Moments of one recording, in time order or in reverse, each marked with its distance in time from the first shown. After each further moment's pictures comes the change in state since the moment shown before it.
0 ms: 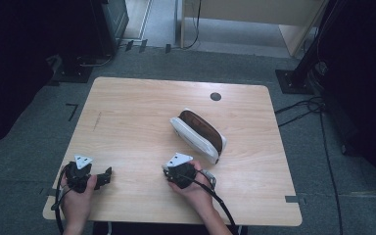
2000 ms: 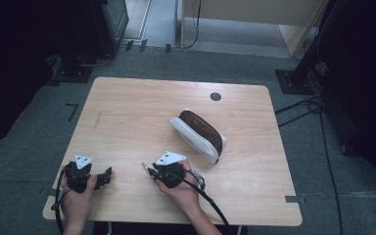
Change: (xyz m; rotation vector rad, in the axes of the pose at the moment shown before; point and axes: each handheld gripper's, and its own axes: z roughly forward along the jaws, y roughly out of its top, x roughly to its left) left arm 0.000 0.000 0.000 0.000 0.000 0.000; right arm 0.023 0.020 0.015 -0.140 0.104 0.073
